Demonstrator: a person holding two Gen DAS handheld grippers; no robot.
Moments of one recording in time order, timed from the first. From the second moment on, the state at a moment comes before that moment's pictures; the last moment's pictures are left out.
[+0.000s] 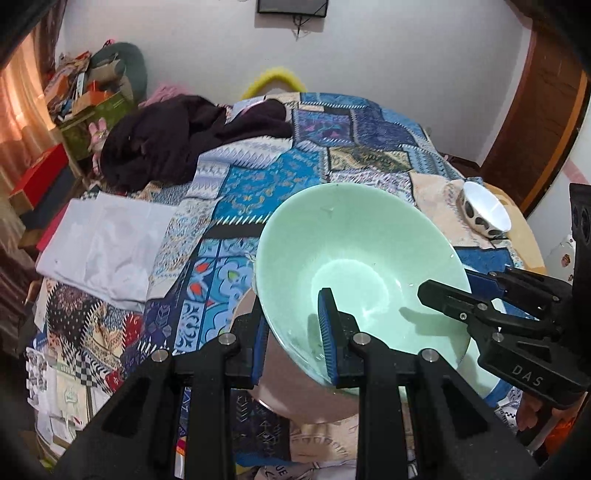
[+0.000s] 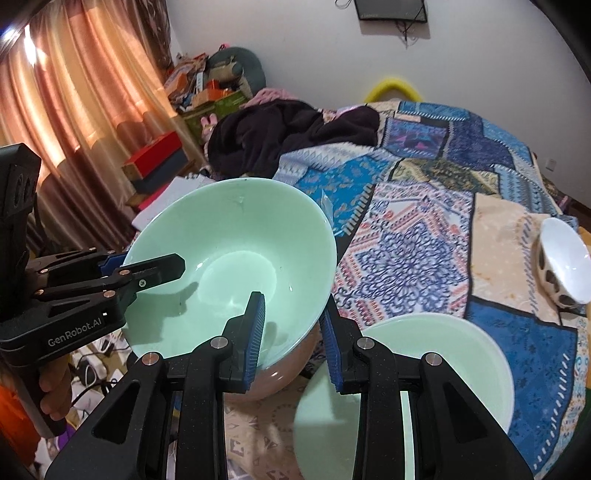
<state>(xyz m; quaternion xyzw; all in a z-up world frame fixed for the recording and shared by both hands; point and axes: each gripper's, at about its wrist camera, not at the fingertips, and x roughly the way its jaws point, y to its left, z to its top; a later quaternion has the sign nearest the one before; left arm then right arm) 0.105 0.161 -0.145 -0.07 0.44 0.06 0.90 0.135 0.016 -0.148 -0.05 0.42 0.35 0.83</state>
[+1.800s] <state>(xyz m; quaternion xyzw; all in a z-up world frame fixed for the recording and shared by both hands) 0.109 0.174 -0.213 -0.03 0.51 0.08 0.85 0.132 0.019 -0.175 -0.06 0.47 0.36 0.80</state>
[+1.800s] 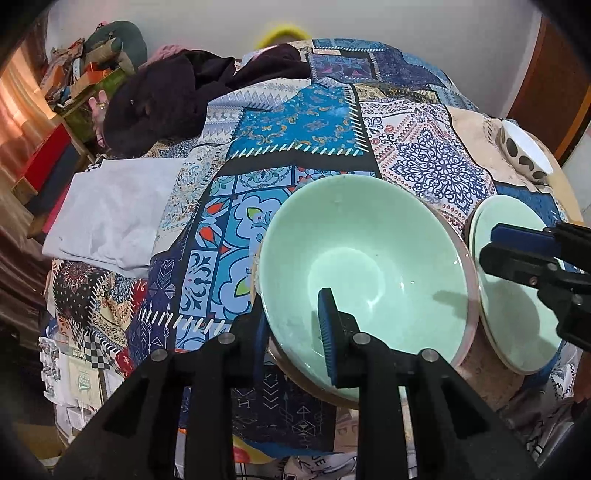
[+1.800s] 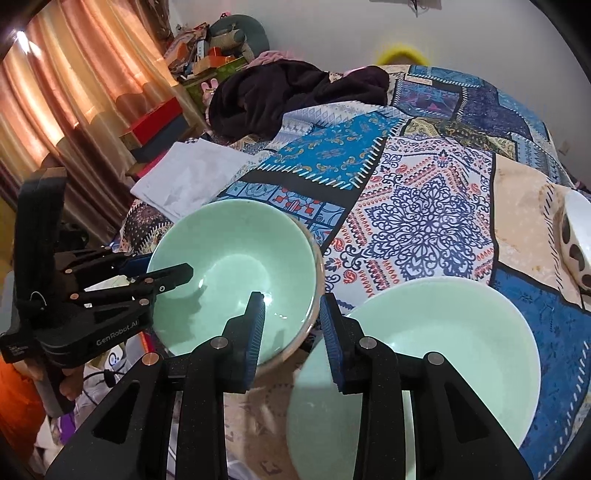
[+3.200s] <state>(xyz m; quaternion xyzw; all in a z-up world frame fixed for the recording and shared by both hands) 0.270 -0.012 -0.155 -0.01 0.49 -0.06 0.87 0.241 -0.248 -0.152 0.03 0.42 0.11 0.90</state>
